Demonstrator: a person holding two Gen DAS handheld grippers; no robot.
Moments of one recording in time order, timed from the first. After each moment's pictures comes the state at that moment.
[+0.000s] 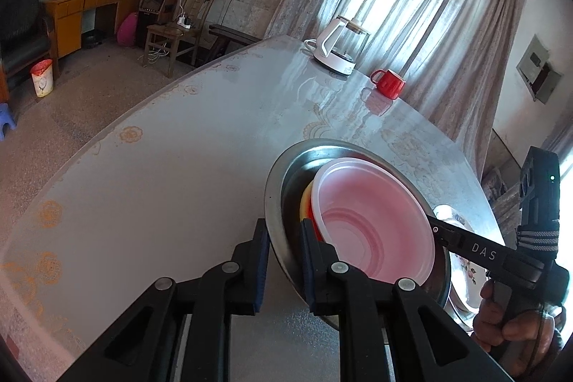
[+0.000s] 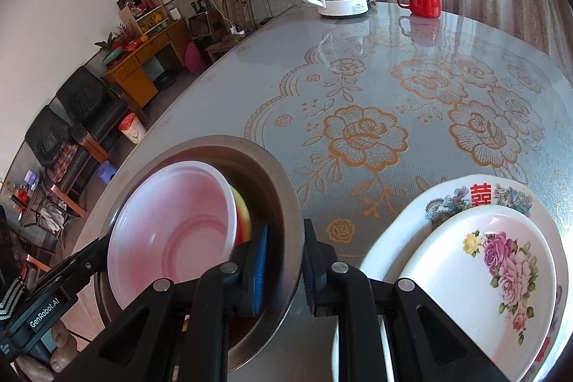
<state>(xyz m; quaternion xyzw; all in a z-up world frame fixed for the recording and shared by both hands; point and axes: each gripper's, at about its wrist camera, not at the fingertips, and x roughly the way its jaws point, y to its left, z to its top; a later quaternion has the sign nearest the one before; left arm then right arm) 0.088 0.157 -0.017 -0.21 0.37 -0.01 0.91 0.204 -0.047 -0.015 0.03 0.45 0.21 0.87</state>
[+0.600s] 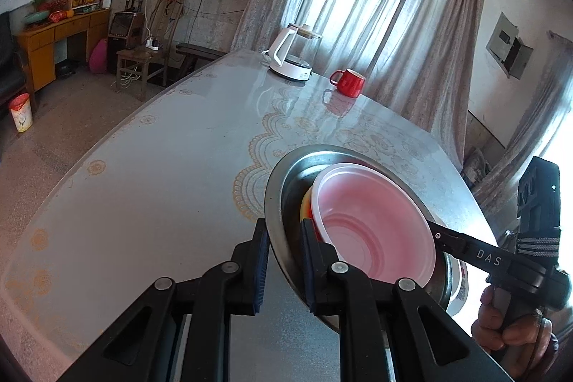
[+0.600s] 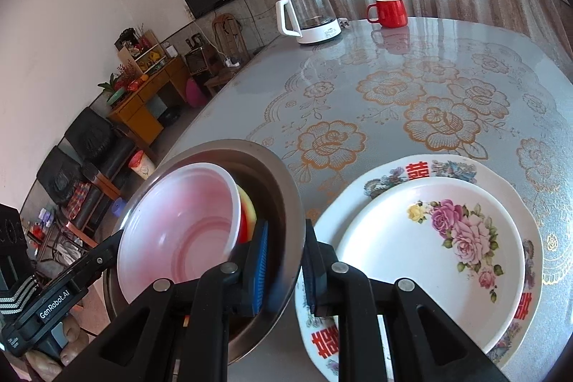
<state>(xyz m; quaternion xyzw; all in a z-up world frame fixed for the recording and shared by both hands) 0.079 0.116 0.017 -0.16 0.34 -0.06 0.92 0.167 -0.103 0.009 0.10 0.41 0.20 0.88</state>
